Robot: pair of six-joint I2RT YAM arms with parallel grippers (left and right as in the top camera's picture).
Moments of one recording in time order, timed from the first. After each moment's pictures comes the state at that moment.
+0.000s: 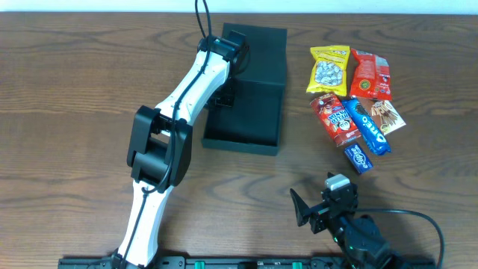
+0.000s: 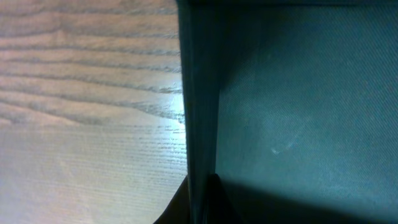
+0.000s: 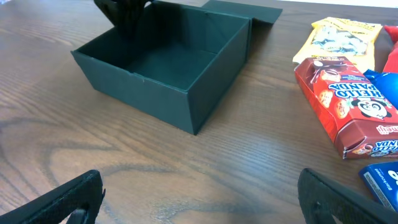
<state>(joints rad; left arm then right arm) -0.44 2.34 2.05 -1.34 -0.18 -0.33 0.76 0.01 0.16 -0.54 0.28 0.23</state>
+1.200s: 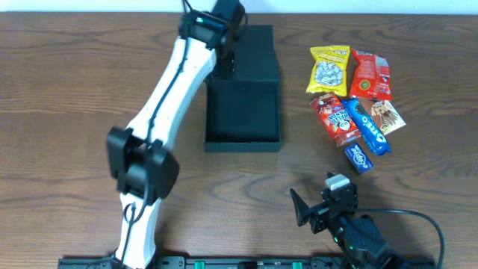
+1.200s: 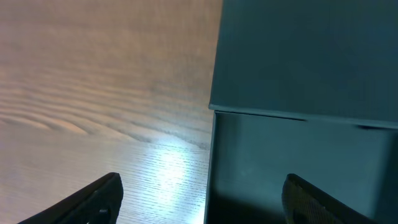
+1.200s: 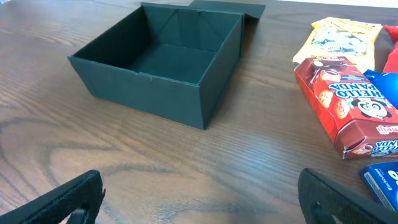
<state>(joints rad) -0.42 2.18 2.24 -1.36 -0.25 -0.43 0.76 0.01 0.16 -0.54 0.28 0.23</state>
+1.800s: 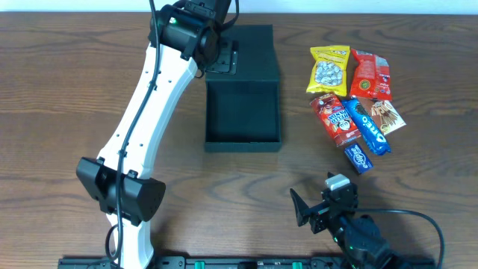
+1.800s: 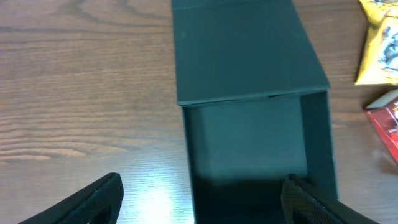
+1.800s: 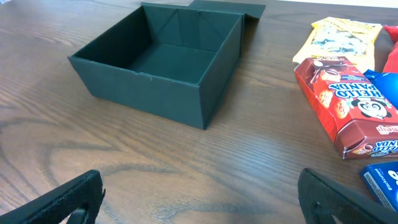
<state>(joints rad) -0.42 2.02 2.26 -1.36 -0.09 -0.26 0.76 0.01 0.16 -0.54 0.28 0.23</state>
